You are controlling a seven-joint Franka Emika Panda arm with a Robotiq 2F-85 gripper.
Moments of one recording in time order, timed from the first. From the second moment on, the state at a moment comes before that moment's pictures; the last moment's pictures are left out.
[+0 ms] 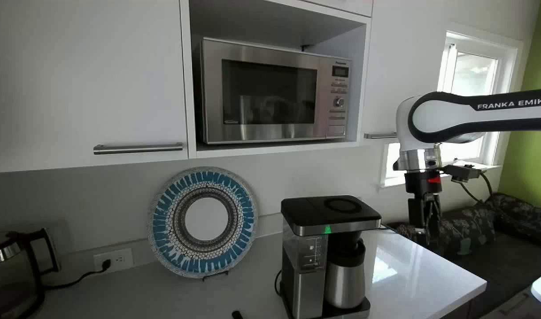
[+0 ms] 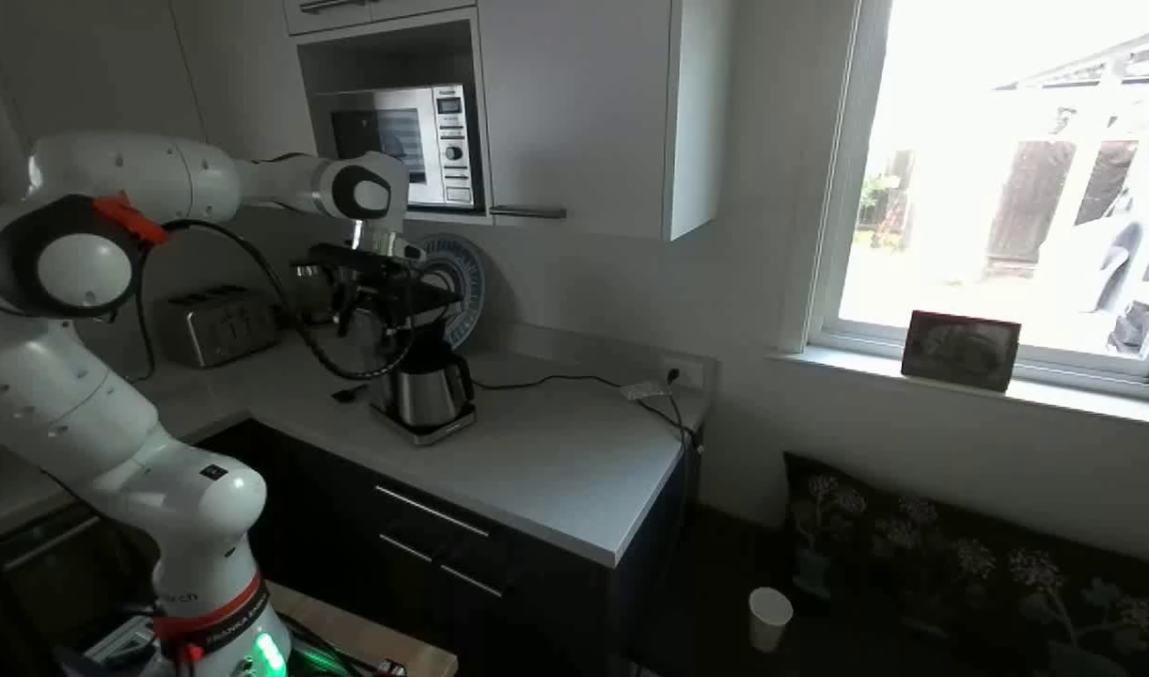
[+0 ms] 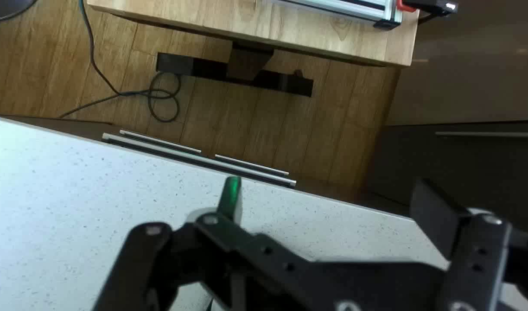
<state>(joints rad) 0.04 -0.41 -0.08 -2.09 0.05 1.40 -0.20</state>
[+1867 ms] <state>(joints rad) -0.22 -0.29 -0.23 -2.25 -0.04 1.82 0.20</state>
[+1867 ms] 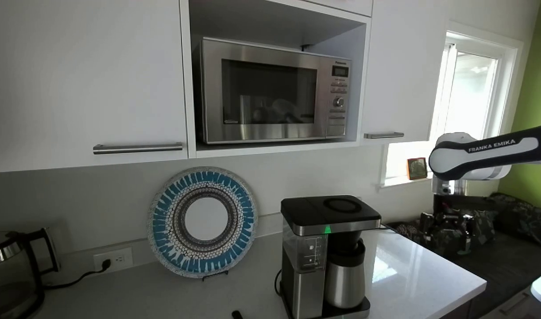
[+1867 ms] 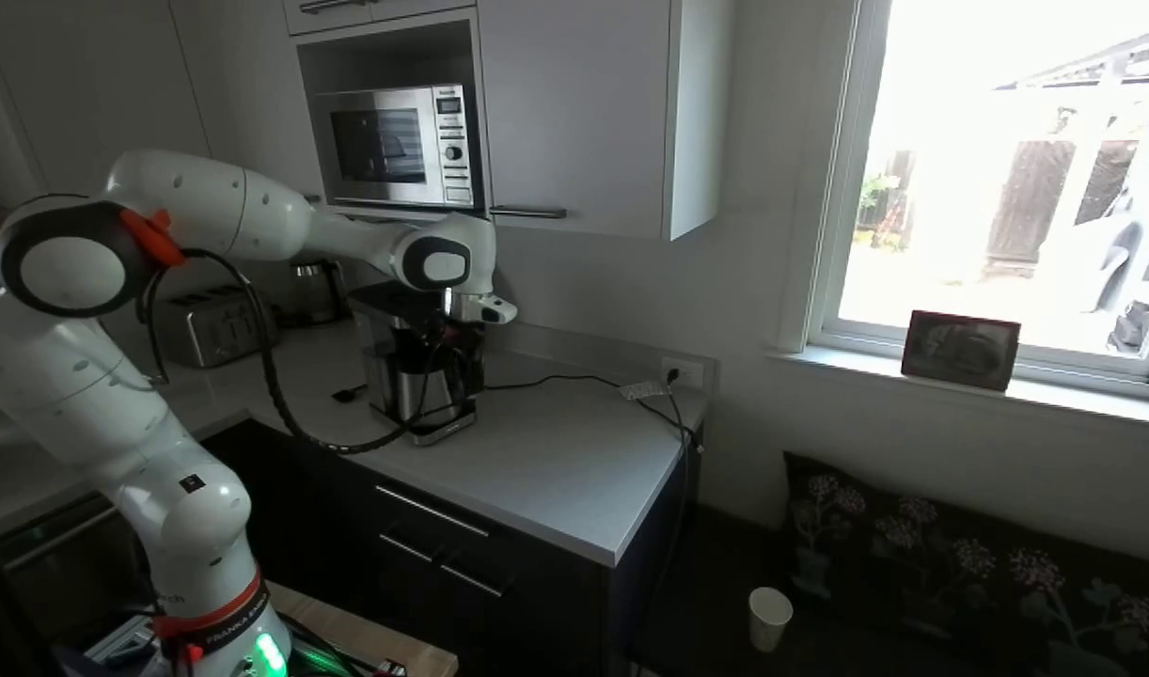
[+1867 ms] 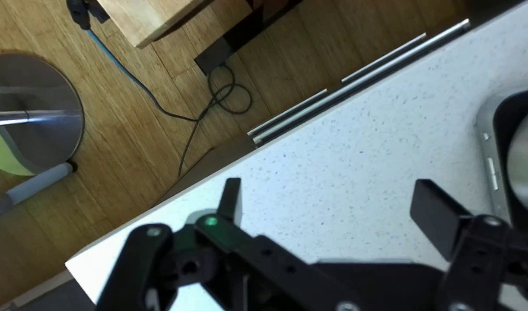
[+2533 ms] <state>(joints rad) -0.23 -0.26 -0.22 -2.28 -0.02 1.90 0.28</state>
